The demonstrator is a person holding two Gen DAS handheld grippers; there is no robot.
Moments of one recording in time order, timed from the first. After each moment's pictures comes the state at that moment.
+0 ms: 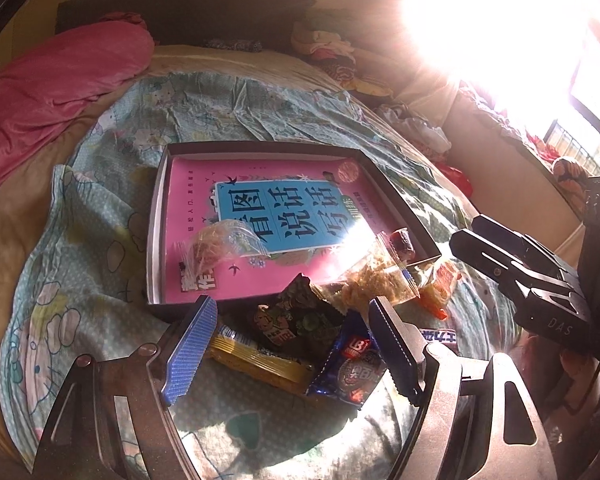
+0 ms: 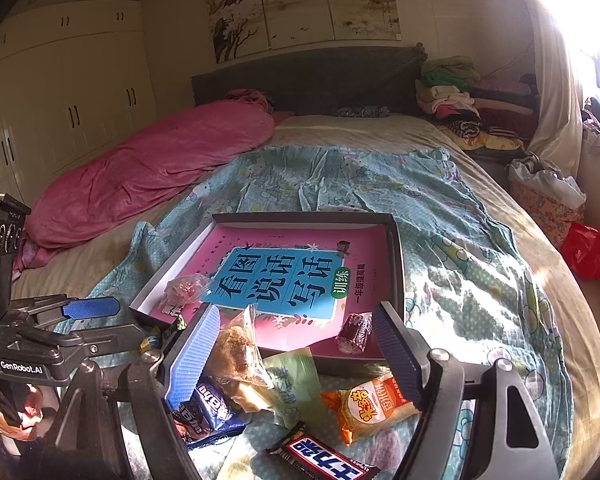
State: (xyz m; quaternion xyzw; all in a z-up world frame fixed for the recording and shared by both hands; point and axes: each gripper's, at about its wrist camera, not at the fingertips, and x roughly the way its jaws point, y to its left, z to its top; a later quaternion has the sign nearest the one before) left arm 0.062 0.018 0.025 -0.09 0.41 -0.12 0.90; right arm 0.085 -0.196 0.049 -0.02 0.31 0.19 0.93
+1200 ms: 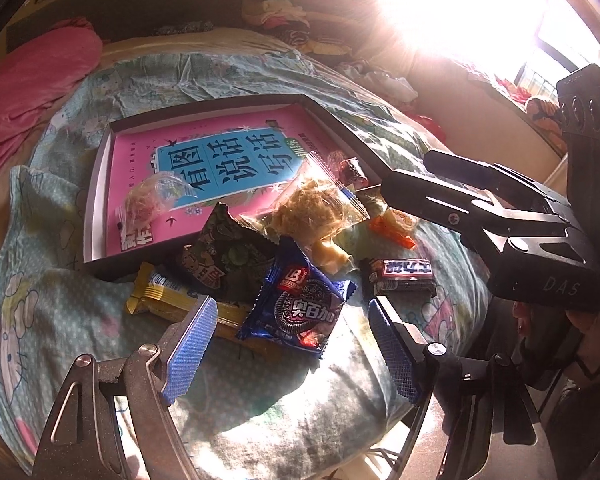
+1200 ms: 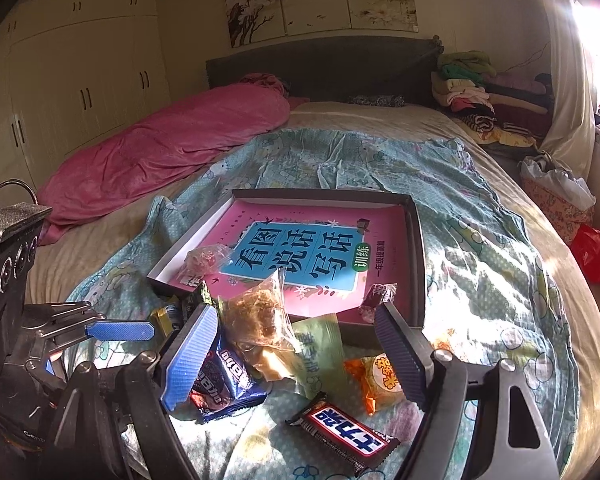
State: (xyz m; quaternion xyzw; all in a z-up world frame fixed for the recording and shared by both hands) left arm 0.035 -0.029 0.005 -0.02 0.44 -0.18 0.88; right arm 0.064 -0.184 0.039 -0.04 0.34 0.21 0.92
